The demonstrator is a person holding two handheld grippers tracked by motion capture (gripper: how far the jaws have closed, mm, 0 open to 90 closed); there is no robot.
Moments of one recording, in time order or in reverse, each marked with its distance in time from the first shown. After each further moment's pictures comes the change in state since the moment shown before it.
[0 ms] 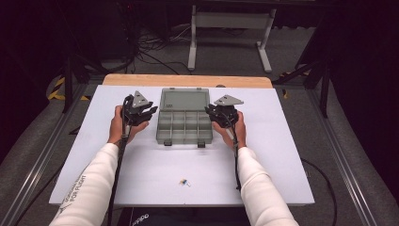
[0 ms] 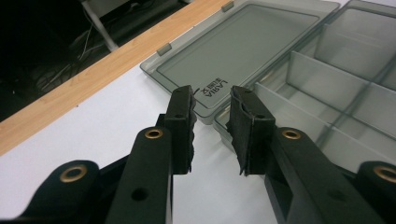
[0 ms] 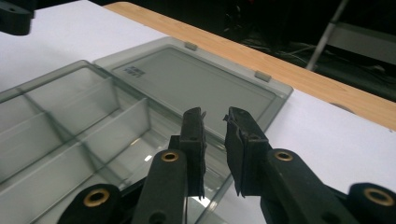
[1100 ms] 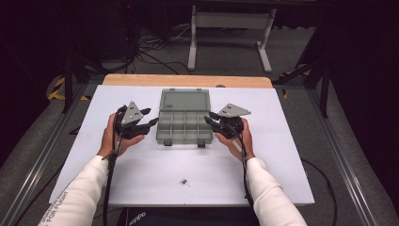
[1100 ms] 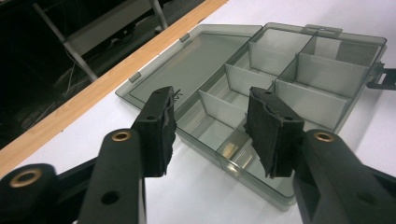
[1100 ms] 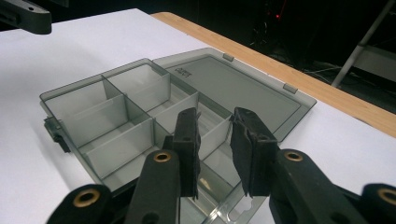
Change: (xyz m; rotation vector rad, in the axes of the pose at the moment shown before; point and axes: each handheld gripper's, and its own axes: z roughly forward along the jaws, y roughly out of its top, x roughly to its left) left arm -0.026 -0.012 -0.046 -0.113 -0.073 0.111; right arm 0.019 -0.006 -0.046 -0.045 0.098 -0.075
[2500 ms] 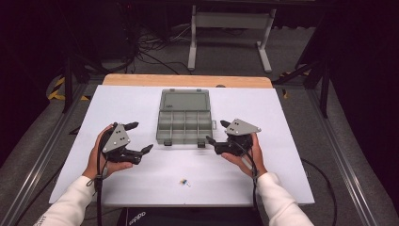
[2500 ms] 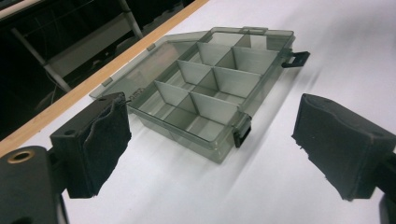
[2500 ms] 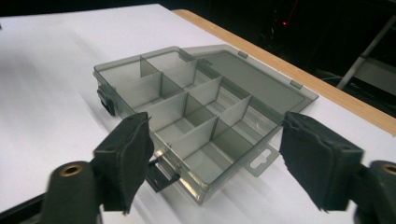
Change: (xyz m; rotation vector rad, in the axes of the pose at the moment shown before) left arm -0.035 -0.031 -0.051 -0.092 -0.082 0.033; right arm 0.026 -0.015 -0.048 -0.001 0.014 -0.079
